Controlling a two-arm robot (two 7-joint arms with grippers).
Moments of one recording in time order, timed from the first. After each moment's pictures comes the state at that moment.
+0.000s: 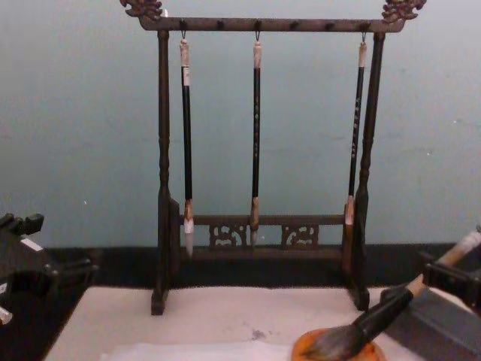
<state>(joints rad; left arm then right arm) -0.20 0.60 0.45 -1.41 -0.25 -0.12 0.03 0.15 0.59 -0.56 -1.51 0.59 -0.18 -0.10</state>
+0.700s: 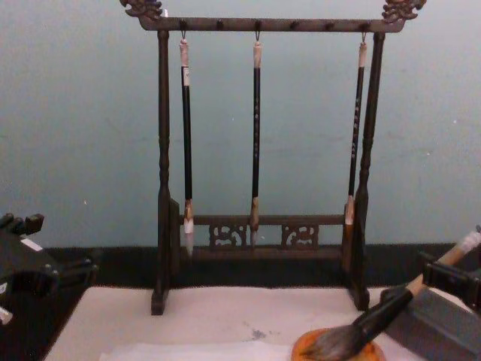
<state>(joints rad) -0.20 0.60 0.45 -1.41 -0.25 -0.12 0.03 0.15 0.59 -0.56 -1.51 0.59 -0.18 -0.10</state>
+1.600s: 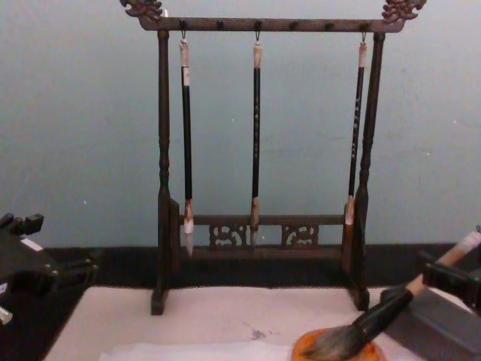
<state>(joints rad) -0.20 0.60 0.45 -1.41 -0.25 -0.12 0.03 0.15 0.59 -0.56 -1.51 0.59 -0.18 -0.10</state>
